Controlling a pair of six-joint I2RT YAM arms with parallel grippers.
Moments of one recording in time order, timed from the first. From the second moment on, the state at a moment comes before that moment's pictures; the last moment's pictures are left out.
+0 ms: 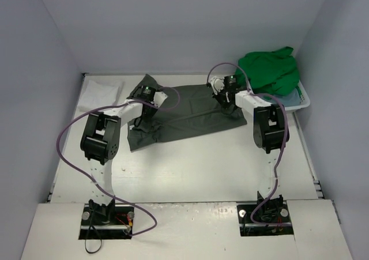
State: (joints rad) left arm -0.32 2.03 1.44 -0.45 -0.11 0.37; right arm 0.22 2.19 1.59 -0.29 -0.11 -0.57
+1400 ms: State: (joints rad) left arm -0.27 1.76 1.25 -0.79 0.09 0.41; right arm 0.30 1.78 1.14 -0.49 -0.10 -0.57
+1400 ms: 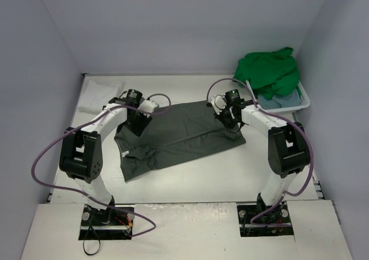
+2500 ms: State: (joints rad) left arm -0.14 1.80 1.48 -0.64 -0.02 0.37; right arm 0.18 2.34 1.92 -0.44 -0.14 -0.65
